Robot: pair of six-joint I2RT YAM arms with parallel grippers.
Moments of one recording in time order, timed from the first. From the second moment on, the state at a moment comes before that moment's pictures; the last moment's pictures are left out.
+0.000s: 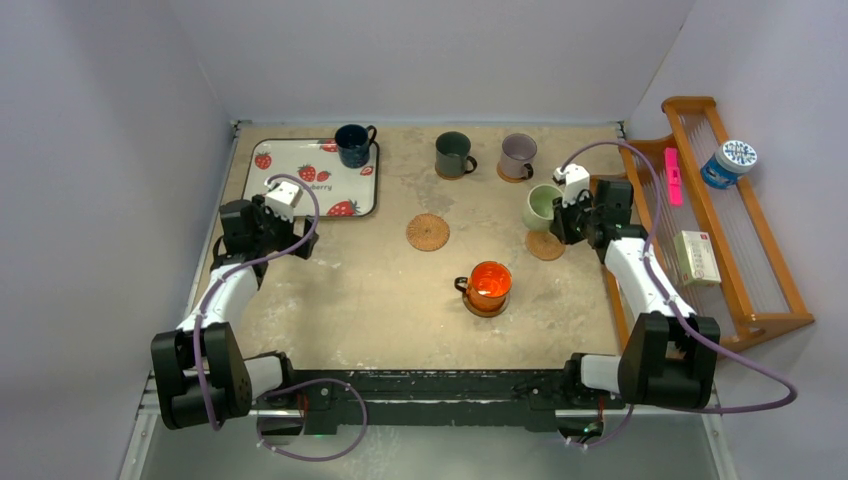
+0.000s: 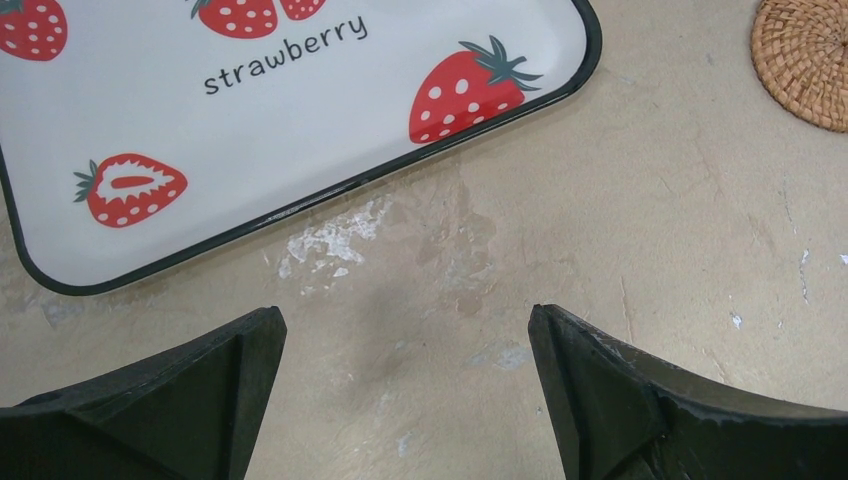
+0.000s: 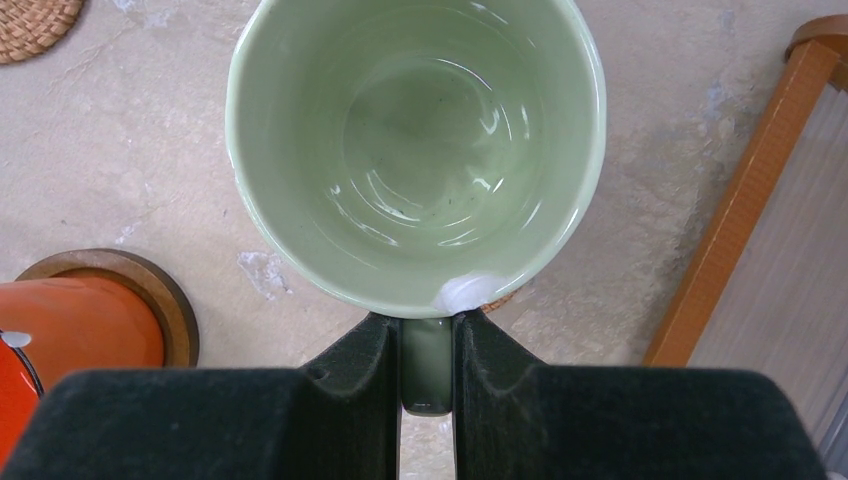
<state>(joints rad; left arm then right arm) 0.19 1.20 0.61 0.02 0.47 0.34 -0.09 1.28 0.85 -0.35 -0.37 -0.36</state>
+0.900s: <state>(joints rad) 0.19 1.22 0.61 0.02 0.47 0.34 -0.16 1.33 0.81 -0.38 -0.43 -0.43</state>
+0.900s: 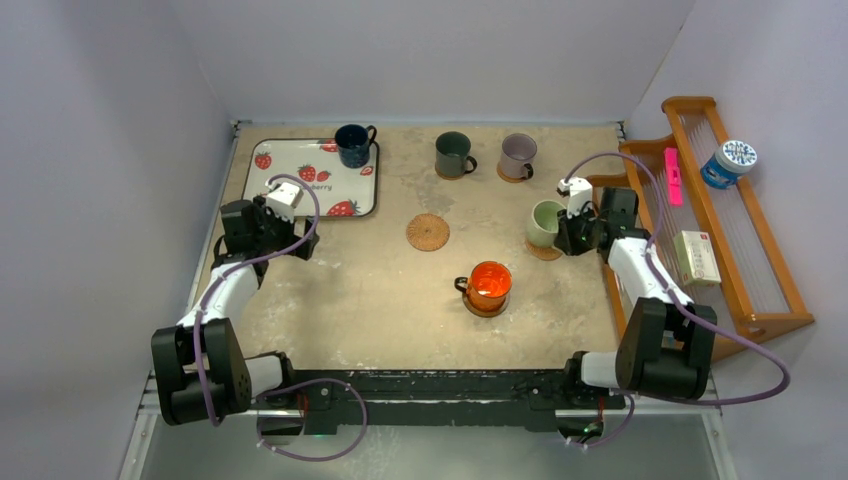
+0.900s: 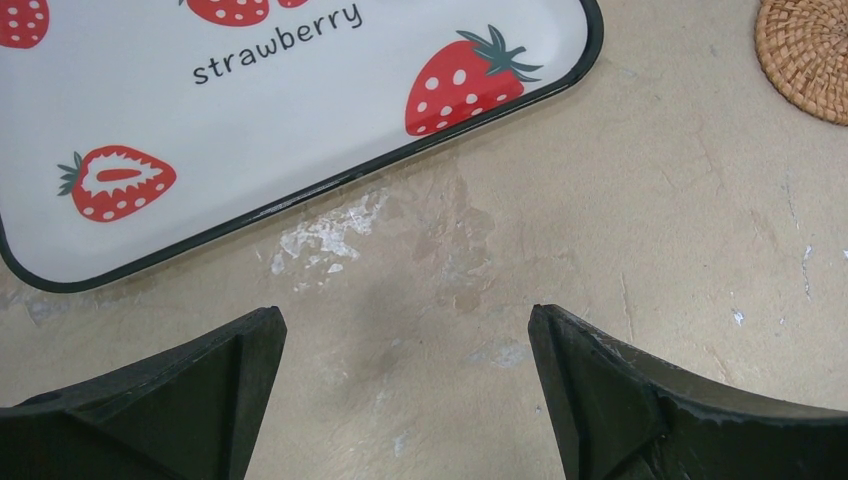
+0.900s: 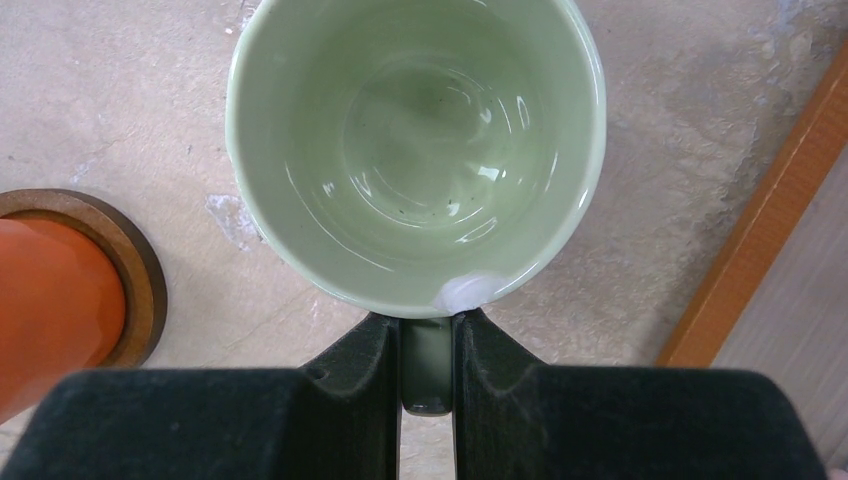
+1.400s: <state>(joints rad) 0.19 1.24 0.62 0.01 0.46 0.34 -0.22 1.34 0.81 -0.38 -0.47 -0.44</state>
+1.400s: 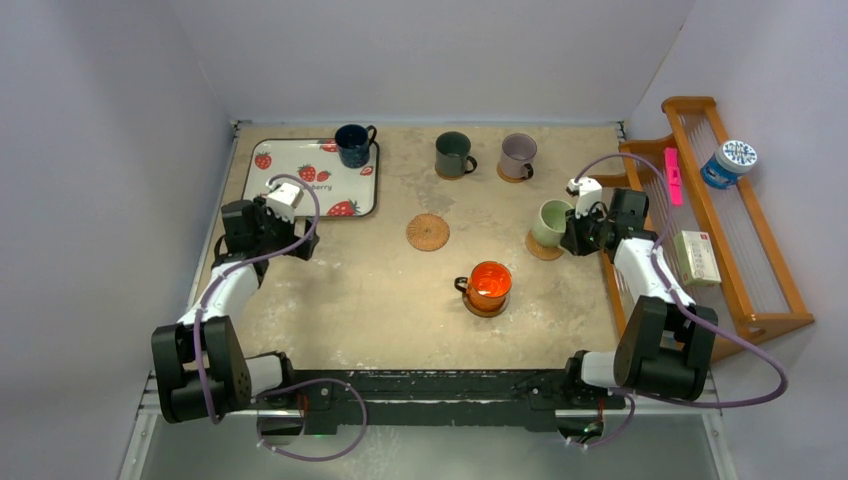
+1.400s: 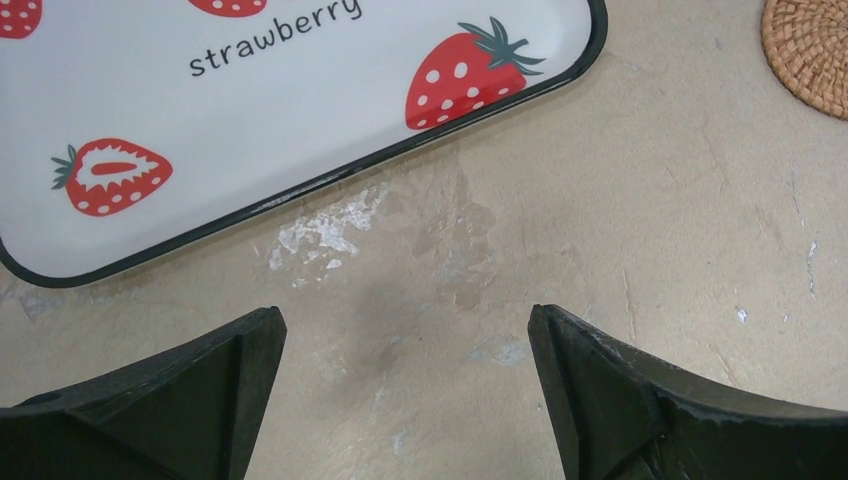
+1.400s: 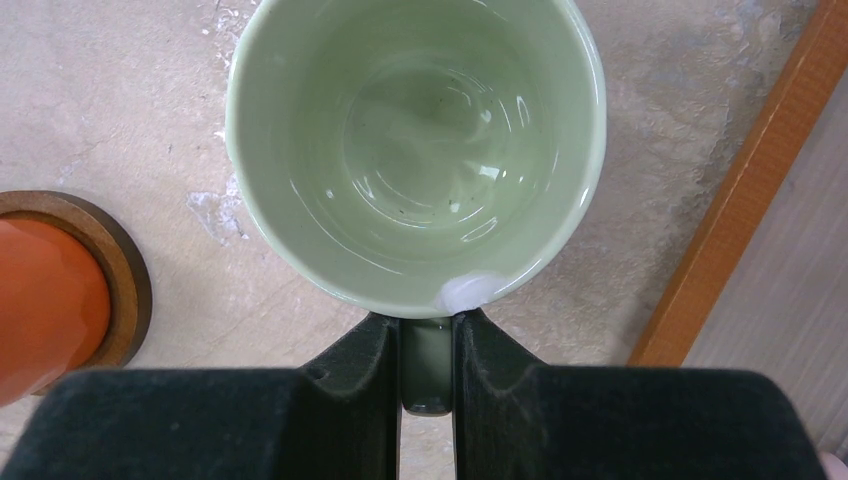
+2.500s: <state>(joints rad) 0.19 1.12 0.51 0.06 0.46 0.35 -0.23 1.39 0.81 -0.41 -0.49 -0.49</state>
